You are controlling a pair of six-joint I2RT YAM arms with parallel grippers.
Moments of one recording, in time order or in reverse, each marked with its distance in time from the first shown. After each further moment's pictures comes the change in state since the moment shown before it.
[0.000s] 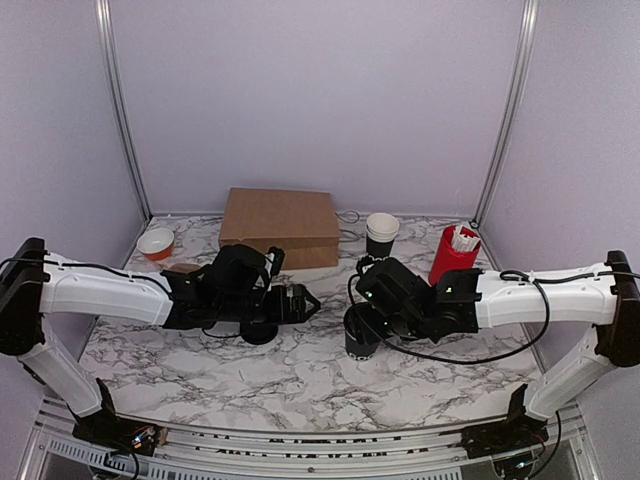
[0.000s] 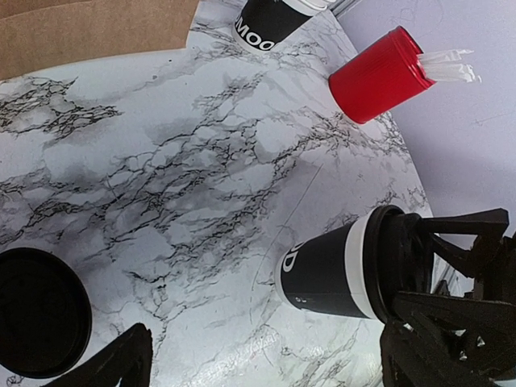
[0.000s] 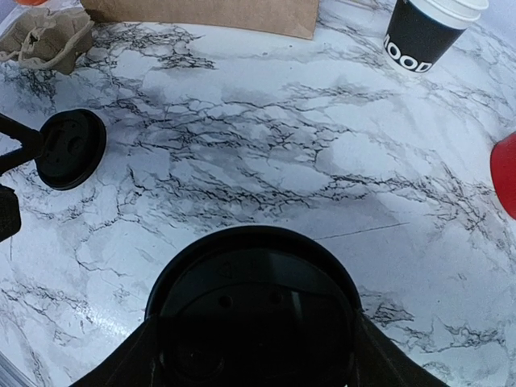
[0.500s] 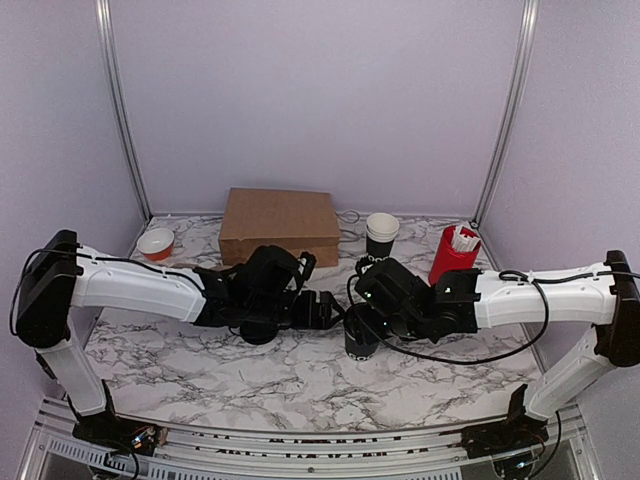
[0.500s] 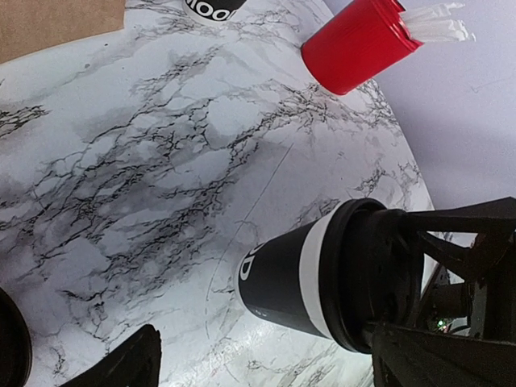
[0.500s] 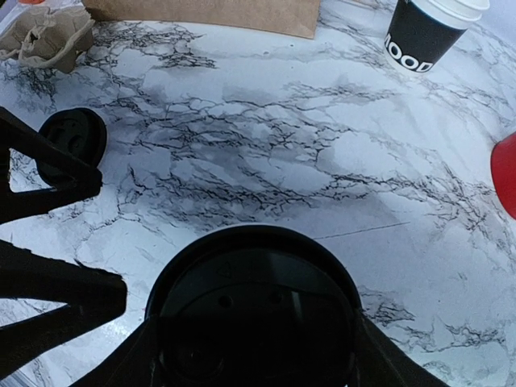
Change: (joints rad) left arm -0.055 0.158 0.165 -0.035 0.034 0.021; right arm 0.003 0.006 0.005 -0.007 -0.001 0.004
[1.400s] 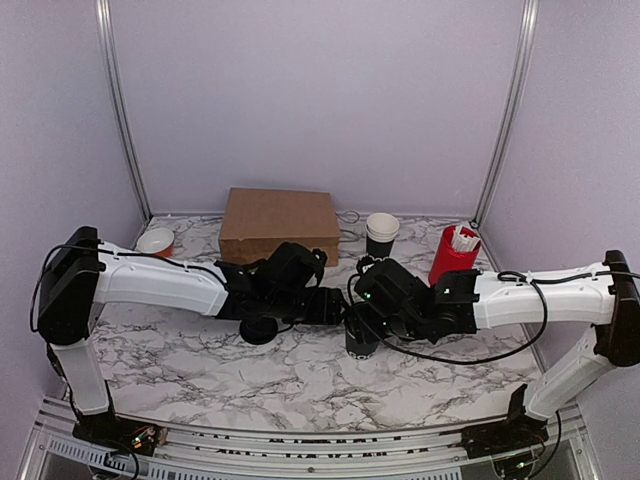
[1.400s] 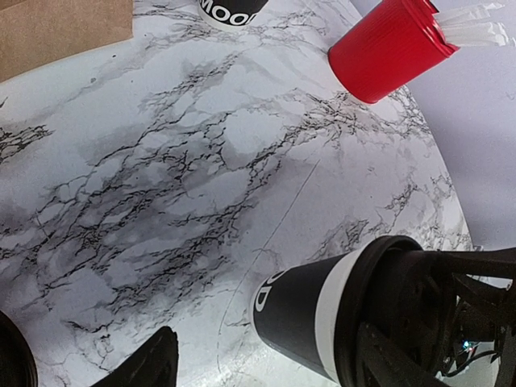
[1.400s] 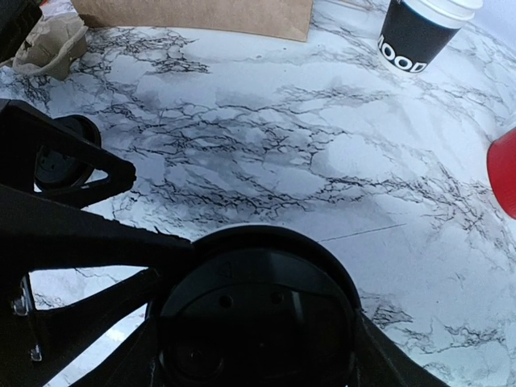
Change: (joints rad) left arm -0.017 0.135 0.166 -0.113 -0.092 0.021; right arm 0.000 0.005 -0.006 0.013 0.016 0.000
